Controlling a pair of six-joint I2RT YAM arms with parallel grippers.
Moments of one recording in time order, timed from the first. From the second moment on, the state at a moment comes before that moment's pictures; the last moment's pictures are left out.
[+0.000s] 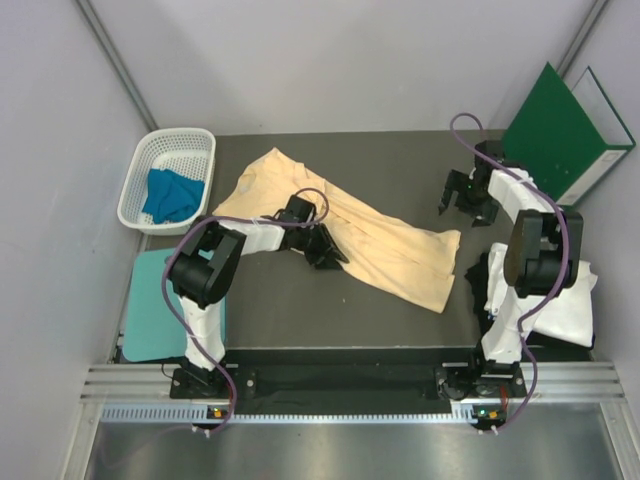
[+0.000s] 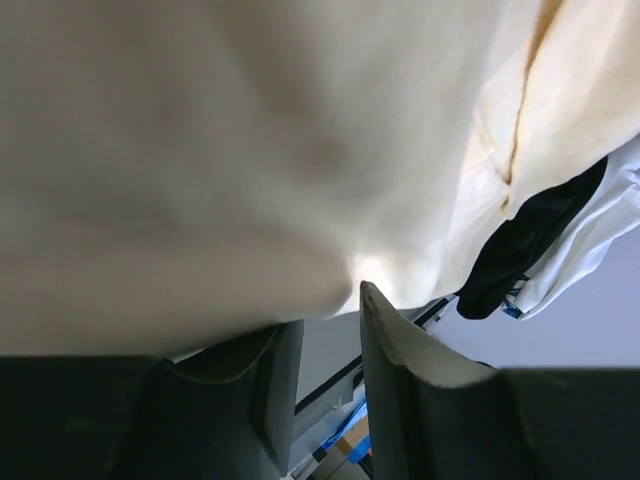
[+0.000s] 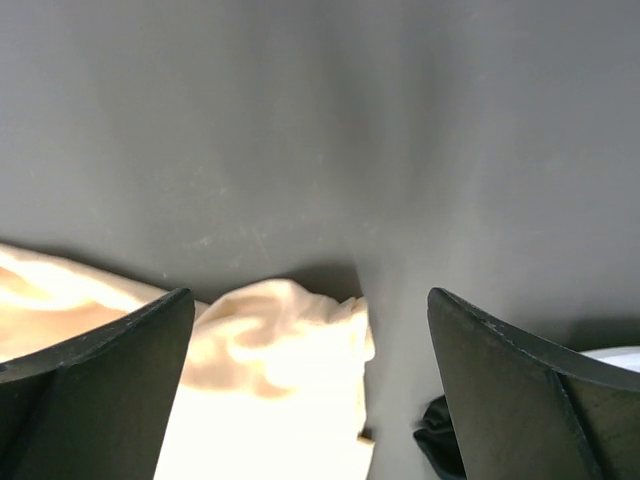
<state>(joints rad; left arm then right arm) -0.50 1.95 1.08 -0.14 0.54 -1.06 -0.05 1.90 1.46 -0.73 -0.03 0.31</state>
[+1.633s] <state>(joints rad) -0.46 1.50 1.17 -0.96 0.03 -0.71 0.46 2.43 2.06 -0.37 -0.63 0.53</state>
